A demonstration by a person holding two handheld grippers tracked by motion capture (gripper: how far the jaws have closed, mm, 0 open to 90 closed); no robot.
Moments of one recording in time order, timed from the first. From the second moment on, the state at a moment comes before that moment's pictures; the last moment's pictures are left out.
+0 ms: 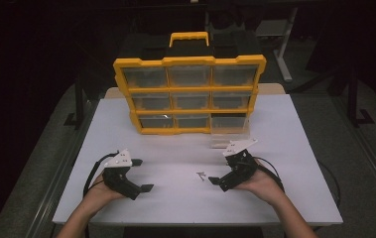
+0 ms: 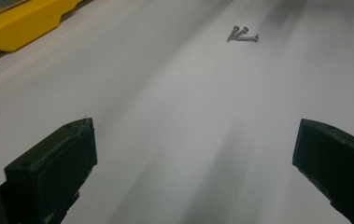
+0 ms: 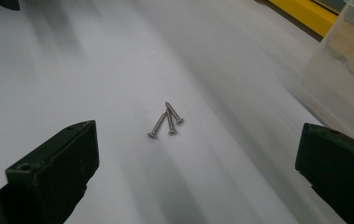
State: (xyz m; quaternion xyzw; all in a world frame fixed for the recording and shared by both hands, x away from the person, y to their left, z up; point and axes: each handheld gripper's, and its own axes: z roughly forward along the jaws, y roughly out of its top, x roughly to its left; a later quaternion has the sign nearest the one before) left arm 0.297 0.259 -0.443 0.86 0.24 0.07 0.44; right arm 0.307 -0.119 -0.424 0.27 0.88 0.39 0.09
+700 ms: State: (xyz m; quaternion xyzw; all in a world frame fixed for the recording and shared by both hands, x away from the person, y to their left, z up) left arm 0.297 0.259 -0.443 0.86 0.24 0.07 0.44; right arm 0.319 -0.097 -0.421 0.26 0.89 0.38 0.08
